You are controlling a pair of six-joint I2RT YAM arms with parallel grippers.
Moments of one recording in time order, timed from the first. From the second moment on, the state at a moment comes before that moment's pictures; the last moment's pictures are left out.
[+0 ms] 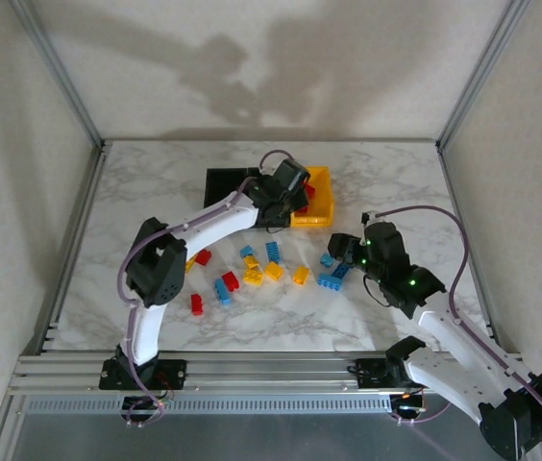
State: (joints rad) left arm -0.74 2.08 1.76 -0.48 -0.19 -1.00; right arm 0.54 0.85 0.66 -0.41 0.08 0.62
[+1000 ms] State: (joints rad) left arm -0.75 2.49 2.19 -0.53 -0.16 -0.96; right arm 0.54 0.73 0.65 -0.51 0.14 0.66
